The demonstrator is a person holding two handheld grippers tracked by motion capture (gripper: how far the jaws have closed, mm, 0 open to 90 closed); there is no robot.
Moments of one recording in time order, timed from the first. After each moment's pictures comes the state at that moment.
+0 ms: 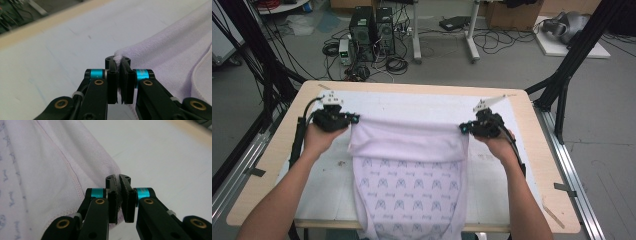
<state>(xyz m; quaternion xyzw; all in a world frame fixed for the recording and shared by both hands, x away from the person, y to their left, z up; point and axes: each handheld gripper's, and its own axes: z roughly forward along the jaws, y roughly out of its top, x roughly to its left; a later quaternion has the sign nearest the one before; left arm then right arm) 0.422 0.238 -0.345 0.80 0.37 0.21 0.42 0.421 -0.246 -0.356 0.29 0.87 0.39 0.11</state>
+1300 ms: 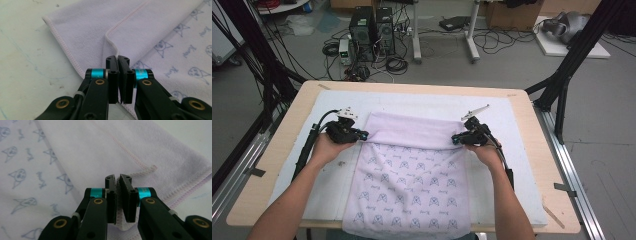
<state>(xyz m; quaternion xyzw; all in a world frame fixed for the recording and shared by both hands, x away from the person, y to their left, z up) 0.411 0.223 -0.407 0.86 0.33 0.12 0.37 0.428 -0.227 -0.418 0.34 0.87 0.35 0.05</state>
